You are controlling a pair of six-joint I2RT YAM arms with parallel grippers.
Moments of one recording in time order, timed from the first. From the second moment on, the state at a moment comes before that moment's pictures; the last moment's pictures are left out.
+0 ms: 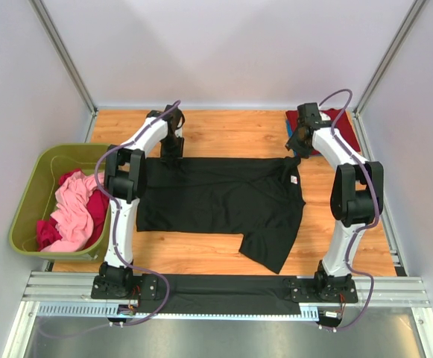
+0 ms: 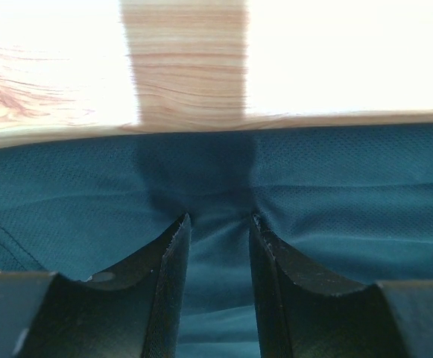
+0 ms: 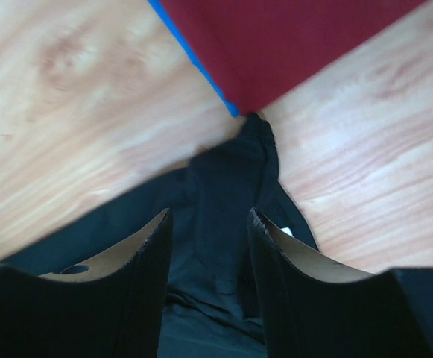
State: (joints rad) left arm -0.25 2.36 2.02 -1.06 0.02 -0.24; right arm 0.11 1.93 1.57 -0.62 0.18 0.65
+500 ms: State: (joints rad) left arm -0.25 2.37 2.04 -1.08 0.02 -0.25; right arm 0.11 2.00 1.51 -0.62 0.21 0.74
